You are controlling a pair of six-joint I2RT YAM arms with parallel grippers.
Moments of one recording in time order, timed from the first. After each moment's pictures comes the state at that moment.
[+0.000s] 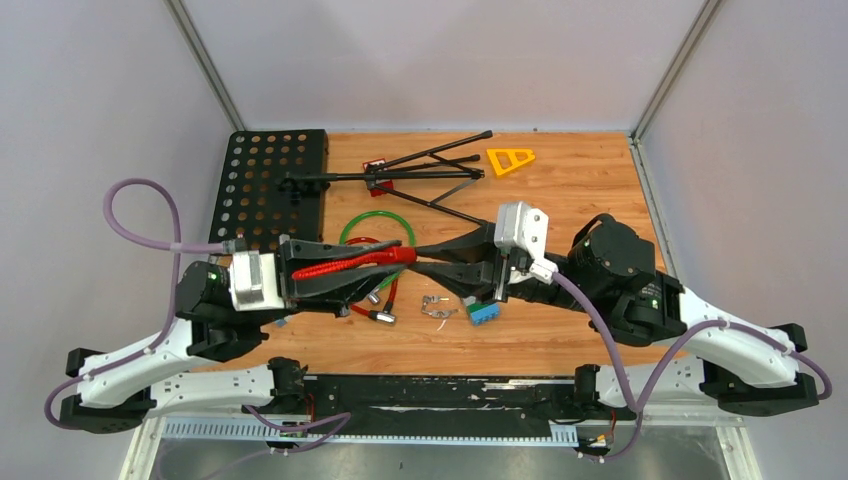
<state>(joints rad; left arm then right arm) -1.29 0.71 1.01 0.32 0.22 0.10 1.35 1.05 1.48 -0.22 -0.09 -0.21</state>
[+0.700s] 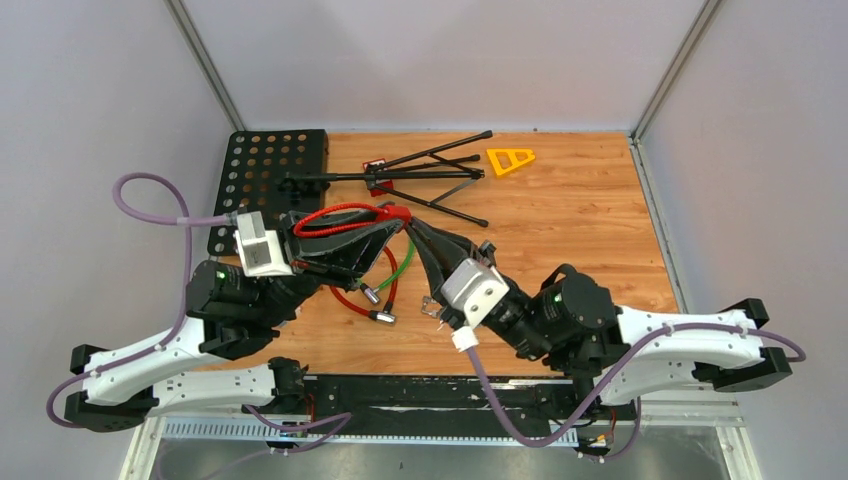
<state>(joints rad) -1.28 0.75 1.00 0.43 -0.12 0.00 1.58 1.11 1.30 0.25 0.55 -0.82</state>
